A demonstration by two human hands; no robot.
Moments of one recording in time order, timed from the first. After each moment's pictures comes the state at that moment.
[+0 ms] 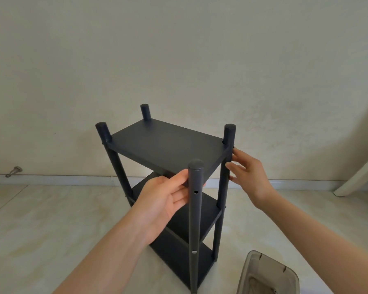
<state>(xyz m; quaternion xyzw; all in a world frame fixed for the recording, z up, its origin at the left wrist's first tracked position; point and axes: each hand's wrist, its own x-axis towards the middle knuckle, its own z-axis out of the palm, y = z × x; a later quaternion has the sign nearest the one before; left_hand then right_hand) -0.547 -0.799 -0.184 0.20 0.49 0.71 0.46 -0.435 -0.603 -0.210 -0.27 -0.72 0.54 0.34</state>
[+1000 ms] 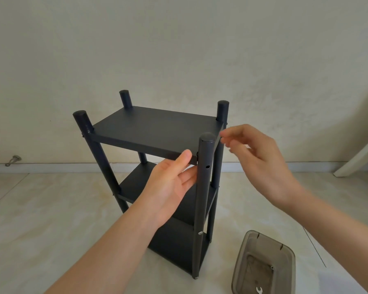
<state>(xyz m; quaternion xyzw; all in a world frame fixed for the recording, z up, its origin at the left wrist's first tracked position) -0.533 -0.779 -0.204 0.21 0.43 0.75 0.46 -0.394 -0.656 -0.174 -0.20 -0.79 0.42 0.39</state>
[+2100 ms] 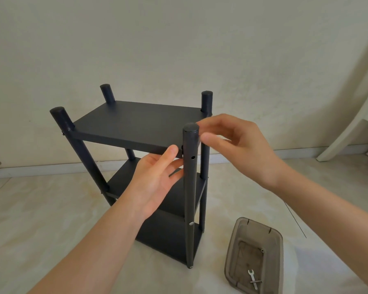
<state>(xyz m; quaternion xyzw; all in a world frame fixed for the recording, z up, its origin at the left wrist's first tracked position) -0.537 -0.776 -0.210 0.26 0.47 0.73 0.42 -0.391 -0.654 -0.165 -0.10 -0.80 0.47 0.35</state>
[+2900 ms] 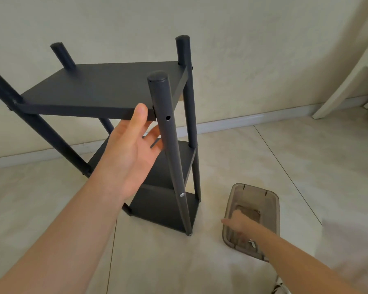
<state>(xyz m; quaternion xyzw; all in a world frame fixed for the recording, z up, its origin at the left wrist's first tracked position) -0.534 -0.770 -0.215 0.25 0.49 0.73 0.41 -0.345 -0.636 -0.500 -0.55 -0.67 0.46 -0.18</state>
